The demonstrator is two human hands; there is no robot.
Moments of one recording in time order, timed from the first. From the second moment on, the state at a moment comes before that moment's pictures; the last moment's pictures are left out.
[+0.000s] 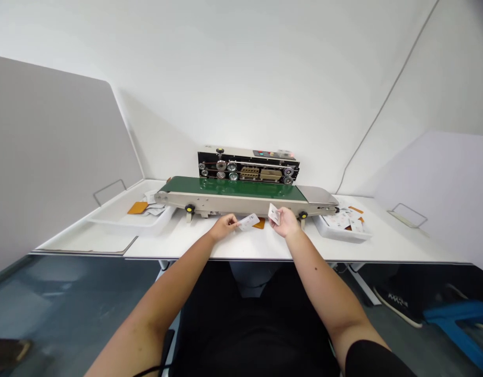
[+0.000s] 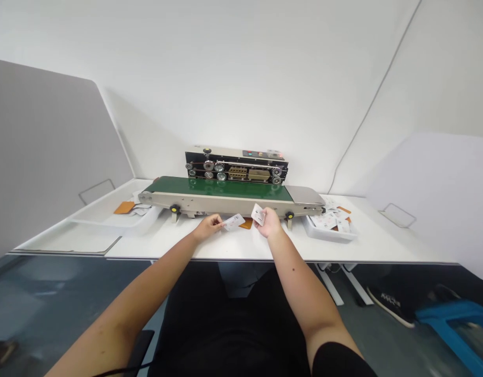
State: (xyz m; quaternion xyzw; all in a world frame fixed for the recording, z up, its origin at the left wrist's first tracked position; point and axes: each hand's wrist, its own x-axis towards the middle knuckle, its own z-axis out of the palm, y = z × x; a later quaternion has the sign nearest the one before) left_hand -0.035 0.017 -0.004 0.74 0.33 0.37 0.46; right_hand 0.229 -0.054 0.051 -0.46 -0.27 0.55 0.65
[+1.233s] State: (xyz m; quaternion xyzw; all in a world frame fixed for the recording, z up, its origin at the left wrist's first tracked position) left_hand -0.038 0.010 0.000 0.68 0.28 0.39 0.56; right_hand 0.215 -0.071 0.039 -0.58 -0.54 0.28 0.54
